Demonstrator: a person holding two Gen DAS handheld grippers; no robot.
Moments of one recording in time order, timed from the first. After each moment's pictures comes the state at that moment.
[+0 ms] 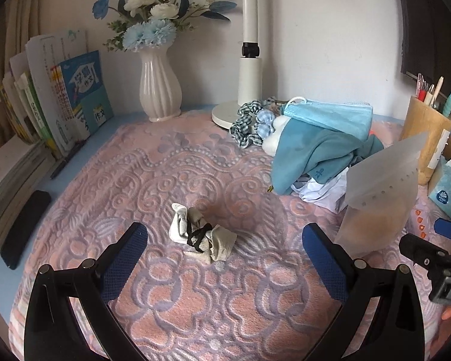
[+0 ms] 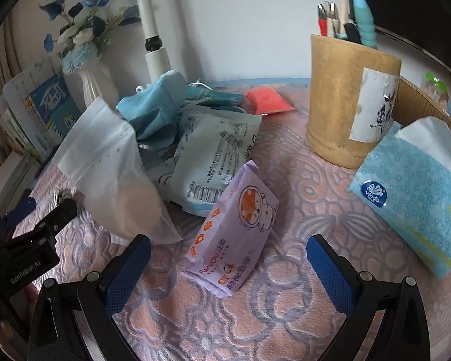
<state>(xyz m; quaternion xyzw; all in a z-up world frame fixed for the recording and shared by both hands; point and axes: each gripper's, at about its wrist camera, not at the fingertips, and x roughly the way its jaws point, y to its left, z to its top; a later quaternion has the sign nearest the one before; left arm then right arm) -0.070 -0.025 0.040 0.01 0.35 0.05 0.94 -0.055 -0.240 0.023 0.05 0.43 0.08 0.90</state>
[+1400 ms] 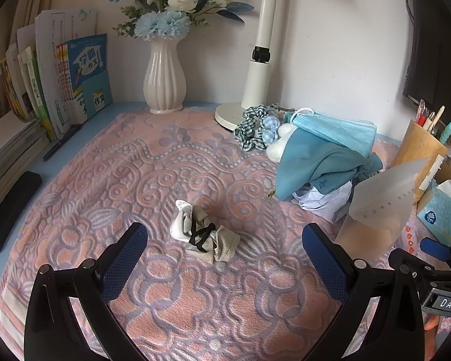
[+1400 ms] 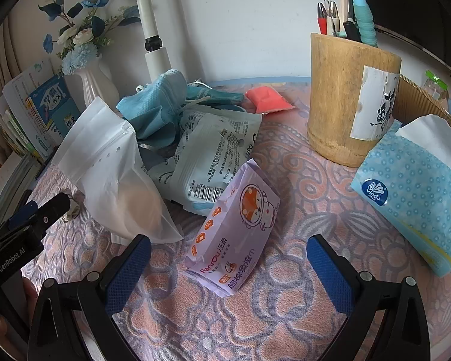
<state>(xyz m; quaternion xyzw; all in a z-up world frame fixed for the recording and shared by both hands) -0.069 -0.009 0.035 -0.05 0.34 0.04 0.94 -0.057 -0.237 0.019 0.05 0.42 0.08 0.90</state>
